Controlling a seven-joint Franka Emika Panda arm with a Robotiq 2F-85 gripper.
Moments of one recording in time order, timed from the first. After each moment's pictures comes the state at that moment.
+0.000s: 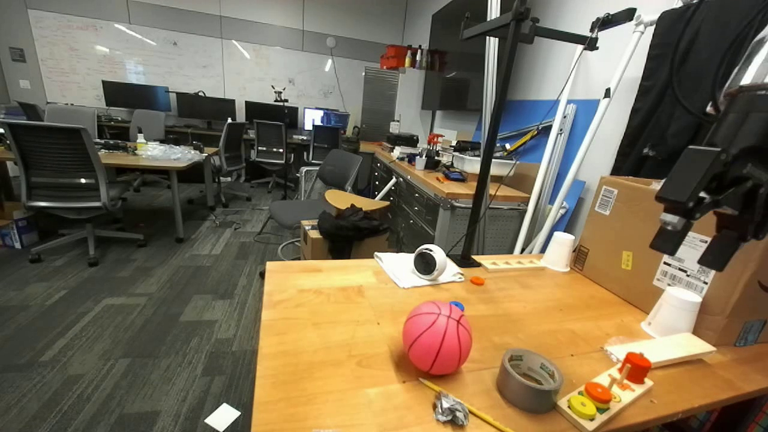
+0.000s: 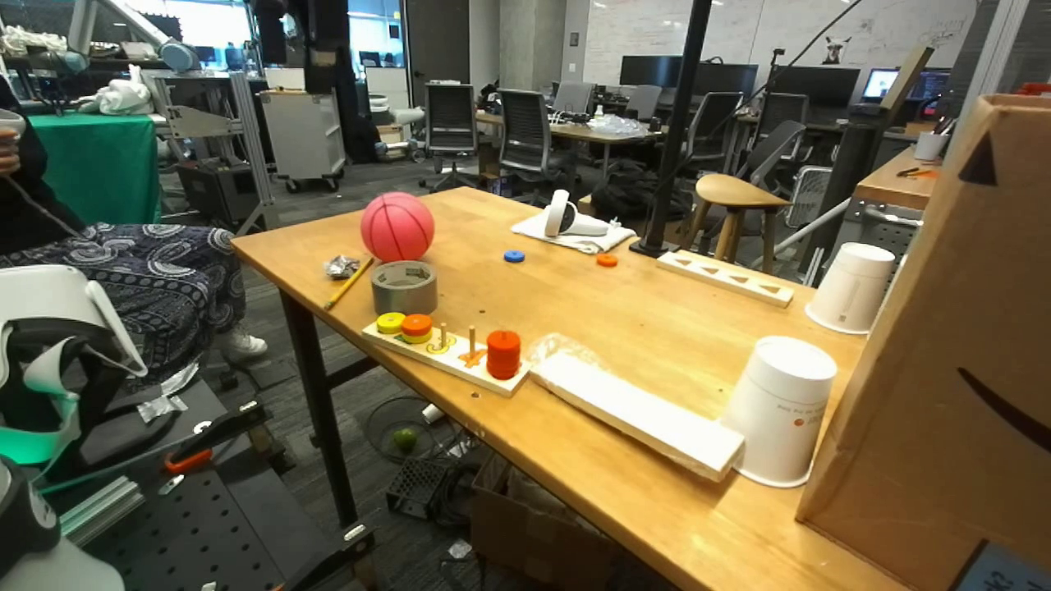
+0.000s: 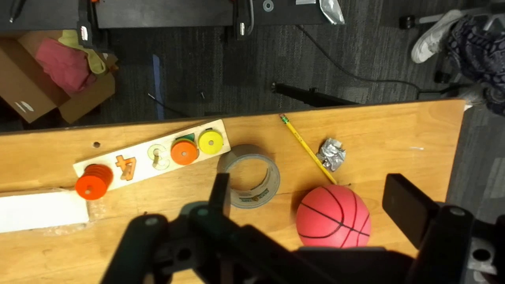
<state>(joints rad) 0.08 -0.78 0.05 -2.54 0.25 1.78 0.06</state>
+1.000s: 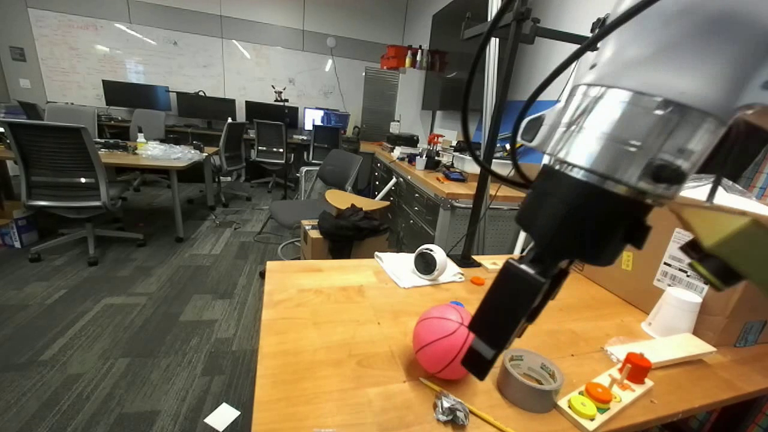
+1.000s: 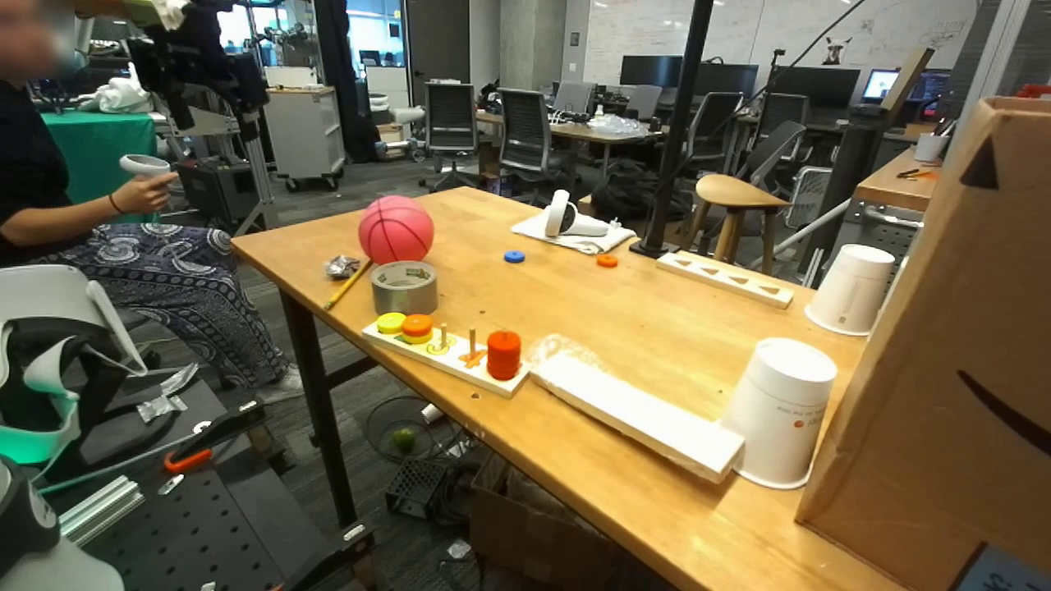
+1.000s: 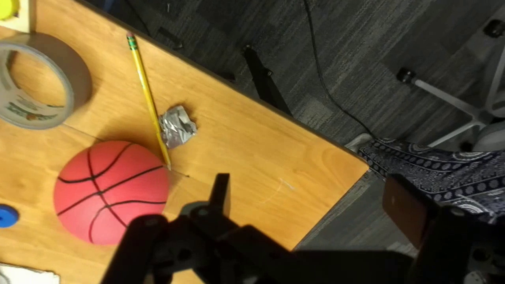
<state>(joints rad) 0.41 -0.50 0.39 -2.56 0.29 2.29 0.02</state>
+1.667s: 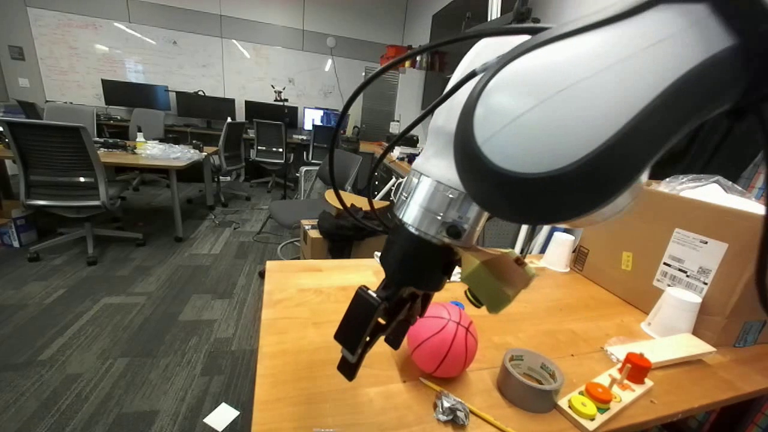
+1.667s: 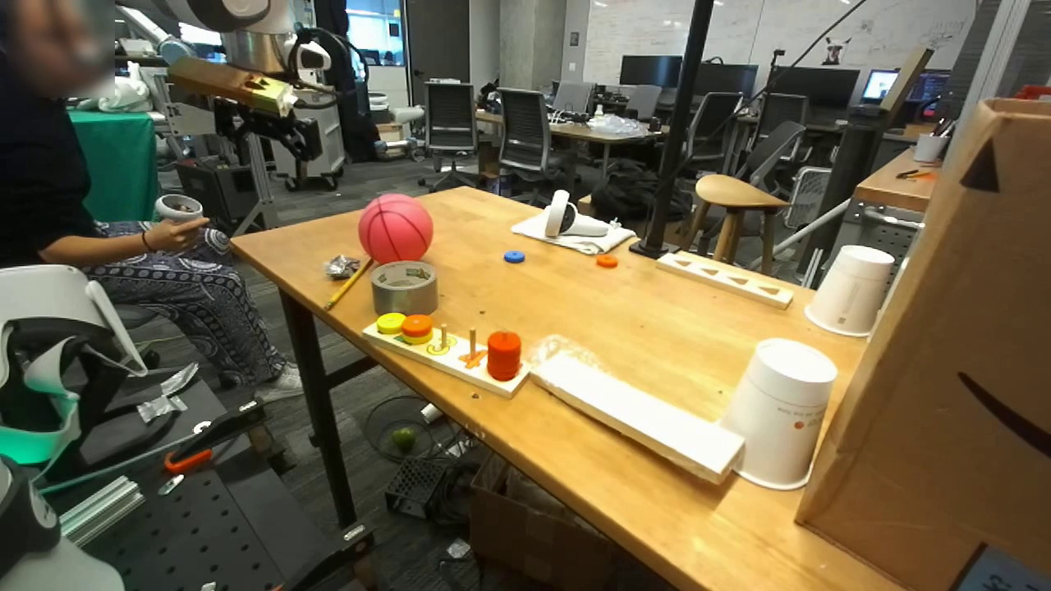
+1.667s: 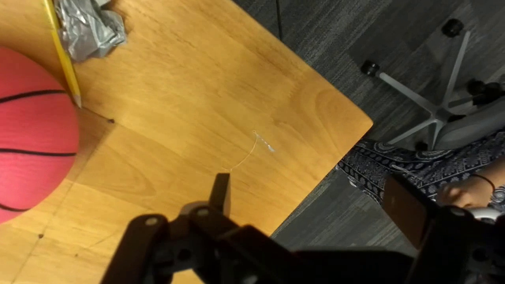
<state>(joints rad) 0.41 0.02 0.37 -2.28 0.29 2.50 -0.13</state>
